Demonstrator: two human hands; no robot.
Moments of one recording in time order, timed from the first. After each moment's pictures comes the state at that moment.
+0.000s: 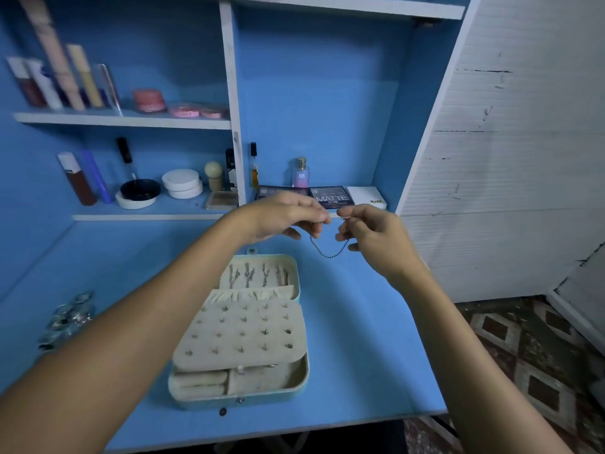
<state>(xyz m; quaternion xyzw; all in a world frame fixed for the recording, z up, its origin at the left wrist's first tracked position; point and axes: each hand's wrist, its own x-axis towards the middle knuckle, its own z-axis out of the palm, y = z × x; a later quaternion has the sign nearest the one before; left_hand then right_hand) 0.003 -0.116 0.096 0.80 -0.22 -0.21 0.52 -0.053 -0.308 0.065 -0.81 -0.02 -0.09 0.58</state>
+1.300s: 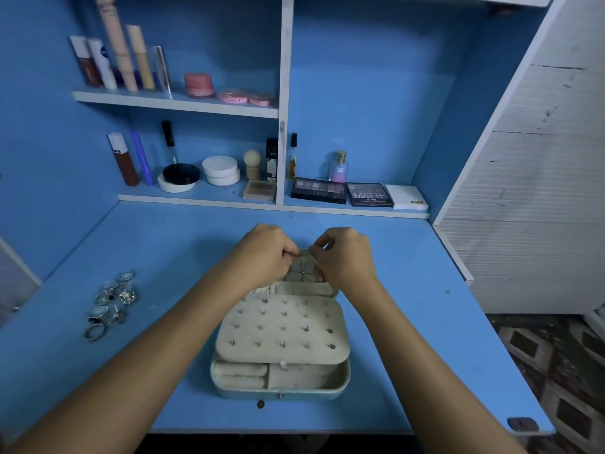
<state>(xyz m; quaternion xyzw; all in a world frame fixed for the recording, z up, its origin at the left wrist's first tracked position) -0.042 -0.046 0.042 0.97 -0.14 0.01 0.21 -0.034 -0.205 0.027 -0.92 0.01 -0.05 0.39</state>
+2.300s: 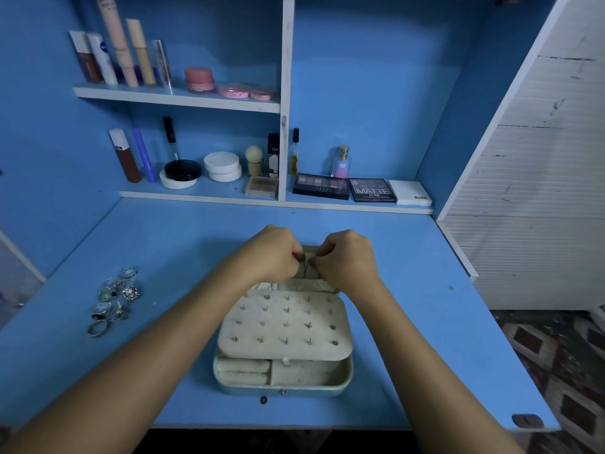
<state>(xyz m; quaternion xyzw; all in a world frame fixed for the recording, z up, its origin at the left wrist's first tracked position) -0.035 -0.056 0.045 0.97 -0.10 -0.10 0.19 -0.036 -0.204 0.022 -0.94 0.04 -0.02 0.34</state>
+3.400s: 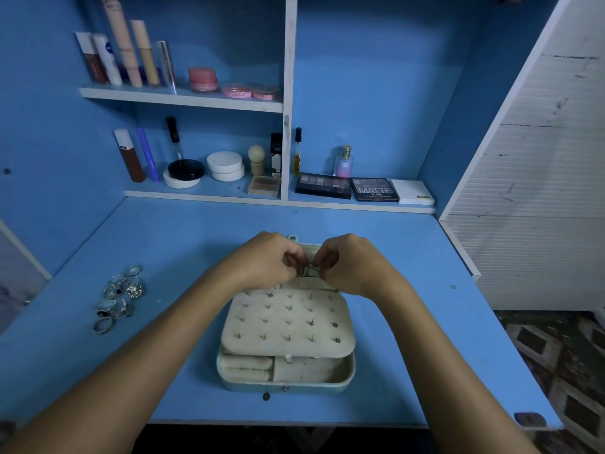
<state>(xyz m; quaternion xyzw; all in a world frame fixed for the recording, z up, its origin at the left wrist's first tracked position) -0.045 -0.037 0.033 0.95 -0.14 -0.10 0.27 -0.053 -0.219 0.045 -0.95 -0.07 0.09 0.29</state>
